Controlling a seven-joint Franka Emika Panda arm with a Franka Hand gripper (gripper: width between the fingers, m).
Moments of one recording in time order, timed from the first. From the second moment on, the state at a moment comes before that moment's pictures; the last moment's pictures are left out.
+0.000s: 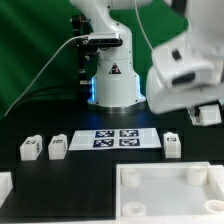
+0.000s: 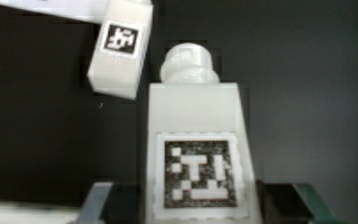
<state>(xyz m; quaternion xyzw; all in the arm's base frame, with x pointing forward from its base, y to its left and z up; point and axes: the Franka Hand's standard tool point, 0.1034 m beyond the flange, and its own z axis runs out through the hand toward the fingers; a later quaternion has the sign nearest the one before) 0.487 0.142 0.125 -0.97 -0.07 0.23 0.07</state>
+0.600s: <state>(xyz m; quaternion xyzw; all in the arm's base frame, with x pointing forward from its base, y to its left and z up) 0.577 0.106 0.146 -0.99 -0.12 -0.03 0.07</state>
